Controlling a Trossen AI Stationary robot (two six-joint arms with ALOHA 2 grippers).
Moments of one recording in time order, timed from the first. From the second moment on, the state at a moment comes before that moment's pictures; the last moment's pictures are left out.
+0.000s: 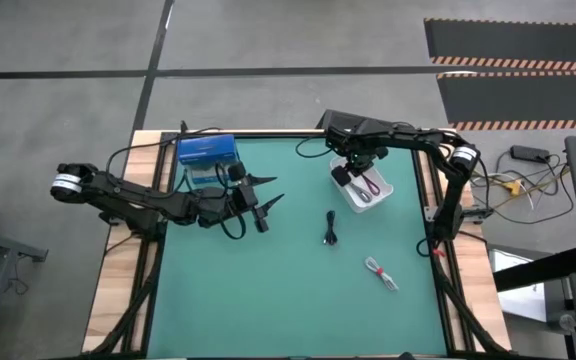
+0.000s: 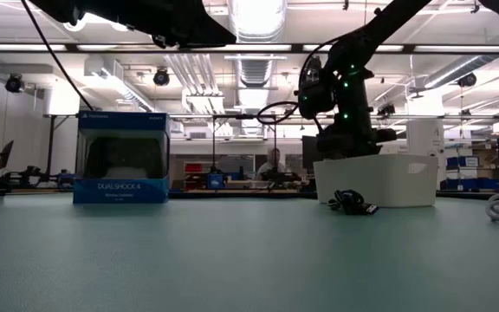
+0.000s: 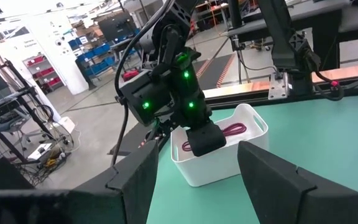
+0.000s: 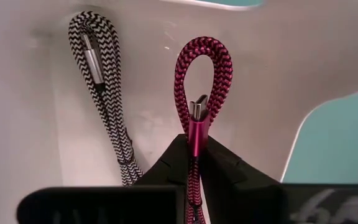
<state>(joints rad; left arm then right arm) -0.11 1.27 0.71 0.48 -0.58 0.28 -0.59 1.86 1.31 -1.06 0.13 0.39</state>
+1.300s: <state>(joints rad) -0.11 1.27 0.71 0.49 -0.58 0.27 -0.24 1.42 1.28 -0.95 0.34 0.53</state>
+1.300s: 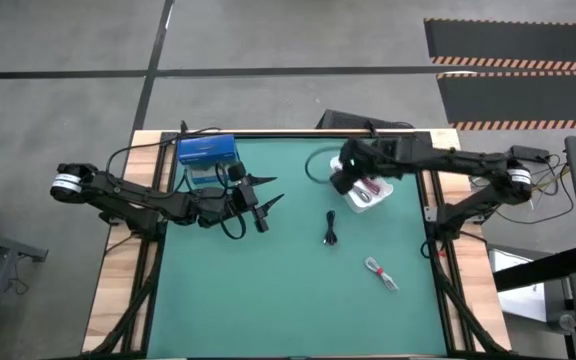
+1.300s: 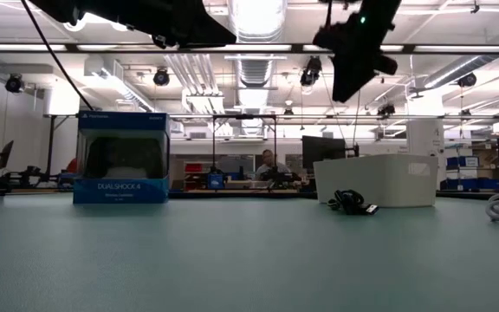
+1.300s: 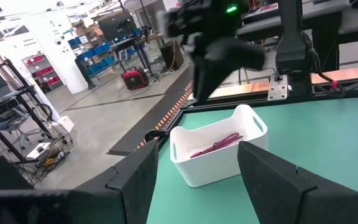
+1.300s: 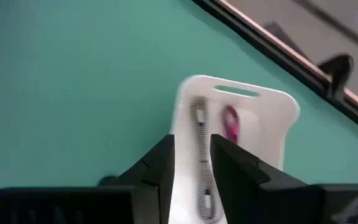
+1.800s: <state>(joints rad) -0.11 1.27 0.71 0.47 -0.58 0.24 0.22 1.38 0.96 -0.41 0.52 0.55</state>
